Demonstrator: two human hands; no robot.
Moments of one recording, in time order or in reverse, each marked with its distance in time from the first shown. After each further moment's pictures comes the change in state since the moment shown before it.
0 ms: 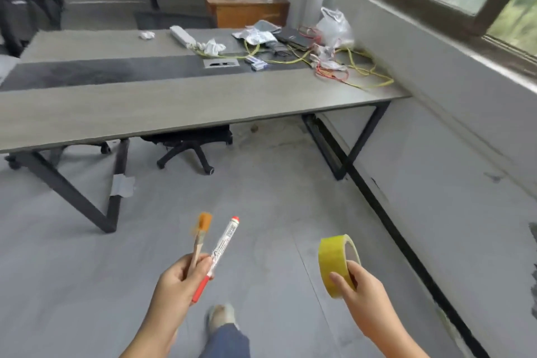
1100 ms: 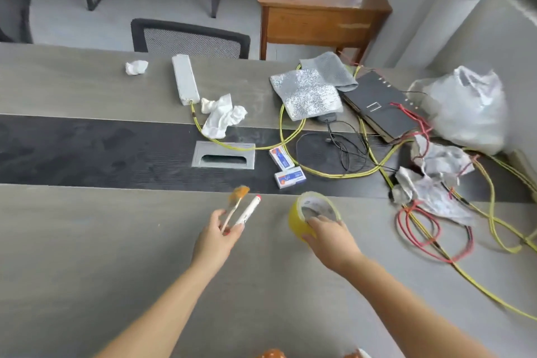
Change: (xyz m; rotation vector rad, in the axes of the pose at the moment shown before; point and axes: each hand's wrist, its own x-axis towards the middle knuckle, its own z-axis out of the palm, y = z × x) left_hand 0.667 0.239 0.199 0.283 0.234 -0.102; right_hand 0.784 -0.243 0.019 -0.703 -0.428 -0.530
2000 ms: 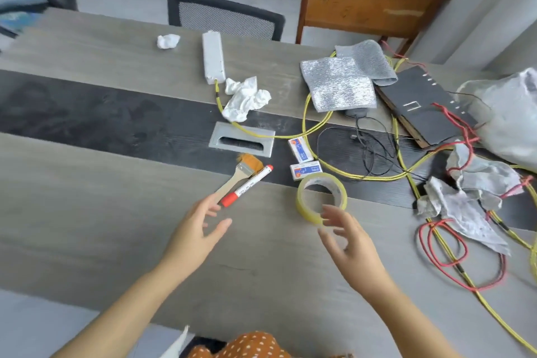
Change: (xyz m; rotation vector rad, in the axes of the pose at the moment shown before) left_hand -0.046 0.000 -0.040 0.126 0.101 0.255; right_hand -0.035 0.010 -0.015 0.752 0.190 -0.165
